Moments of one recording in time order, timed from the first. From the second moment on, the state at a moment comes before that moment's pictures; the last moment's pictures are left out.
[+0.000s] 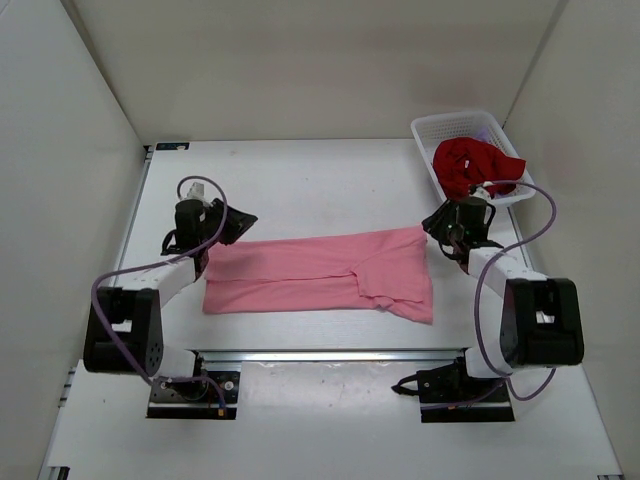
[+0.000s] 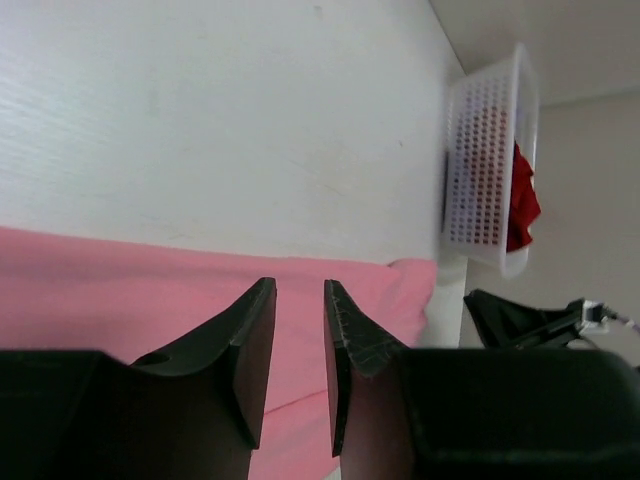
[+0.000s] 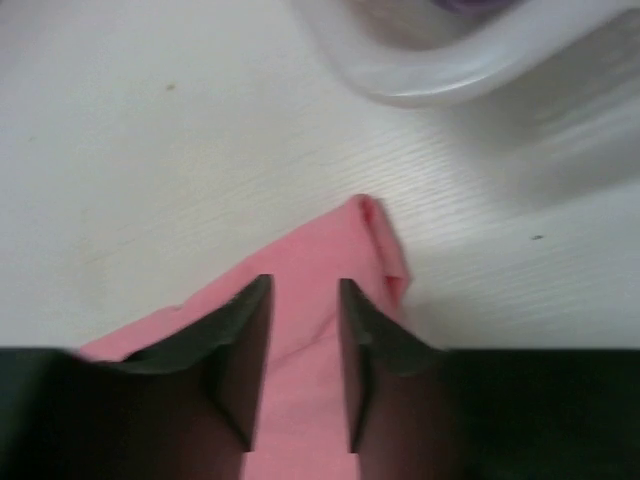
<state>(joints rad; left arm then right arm) -0.06 1.42 0.63 0.33 0.35 -0.95 -0.01 1.46 0.69 0.20 -0.08 0.61</state>
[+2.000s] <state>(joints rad) -0.22 1.10 0.59 -0.18 0.22 -0.58 0.70 2.01 1.12 0.23 -0.29 0.67</state>
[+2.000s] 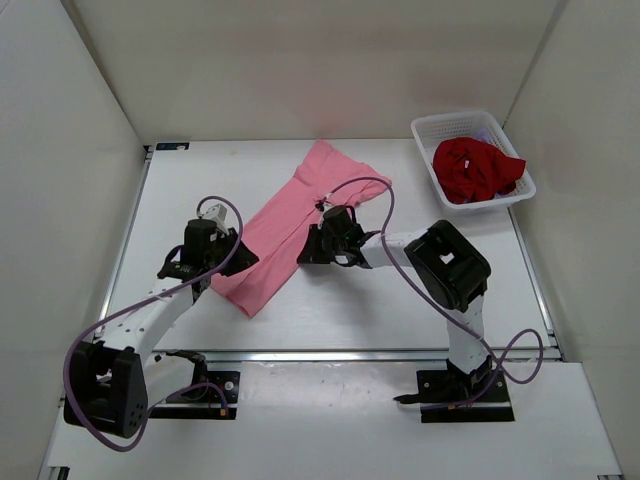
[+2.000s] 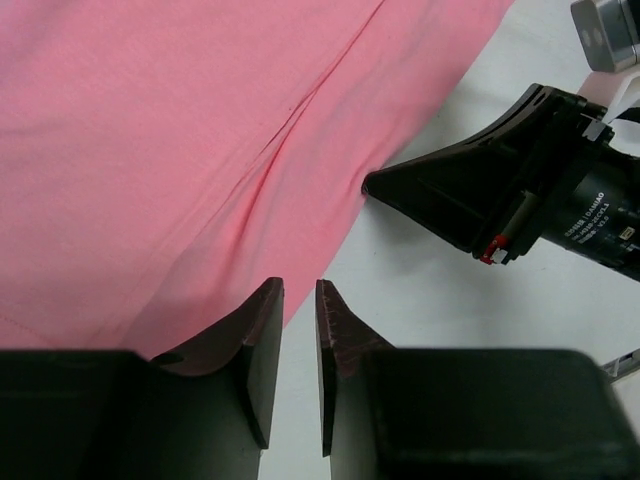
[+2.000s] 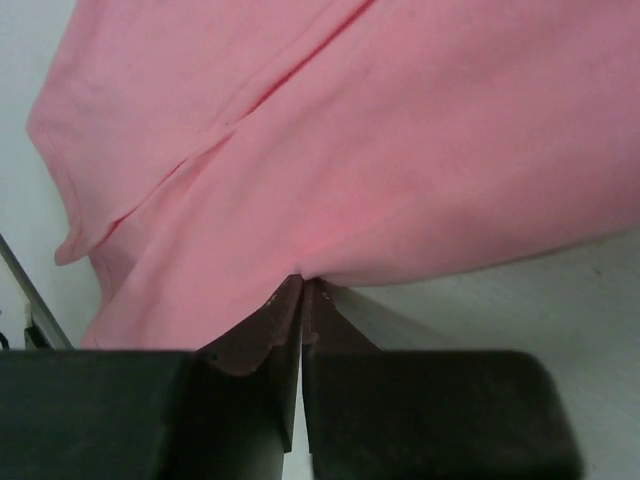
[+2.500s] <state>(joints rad) -0.44 1.20 0.57 -0.14 0.21 -0.59 0.30 1.62 0.73 0.03 -0.39 0.53</state>
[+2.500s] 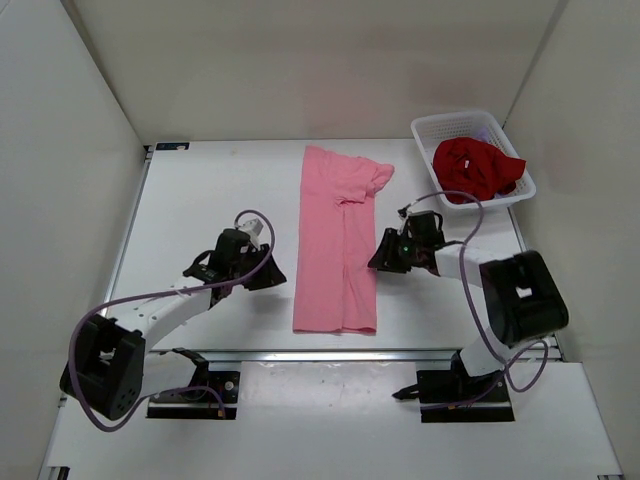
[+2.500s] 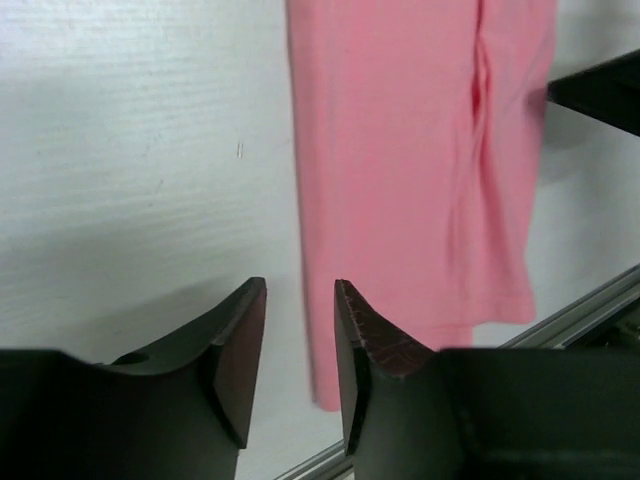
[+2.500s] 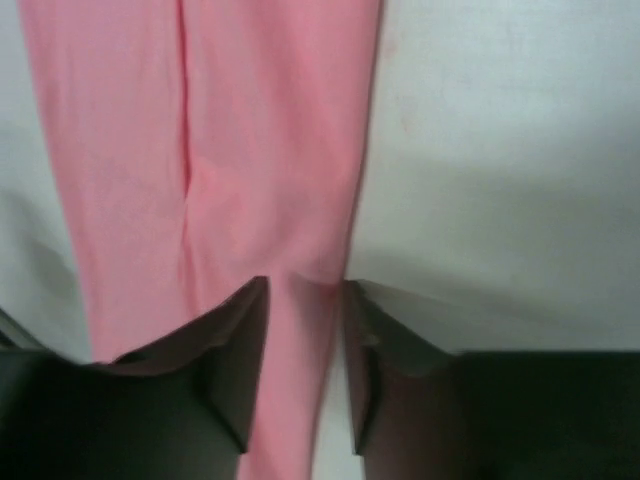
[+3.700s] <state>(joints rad) -0.63 1.25 0.43 -0.10 0.36 -0.60 0.48 0.97 0.31 -0.28 -0.36 0.69</state>
